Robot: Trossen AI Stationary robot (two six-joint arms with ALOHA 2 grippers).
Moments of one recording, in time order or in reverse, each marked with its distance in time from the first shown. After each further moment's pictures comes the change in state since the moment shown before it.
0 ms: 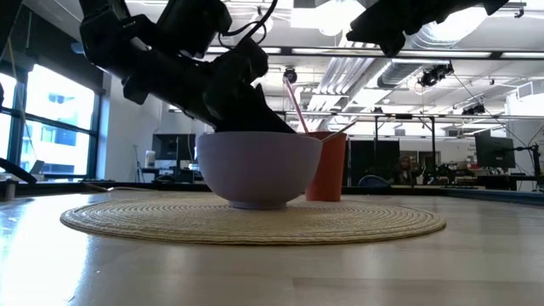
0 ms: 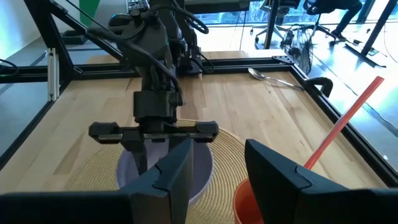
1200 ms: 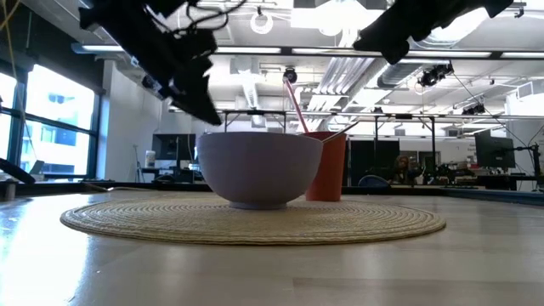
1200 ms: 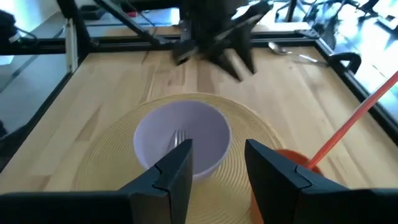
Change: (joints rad) left arm 0.073 -0.480 0.000 -0.873 -0.477 -0.161; right arm 0.000 0.001 0.000 -0.096 -0.073 -0.002
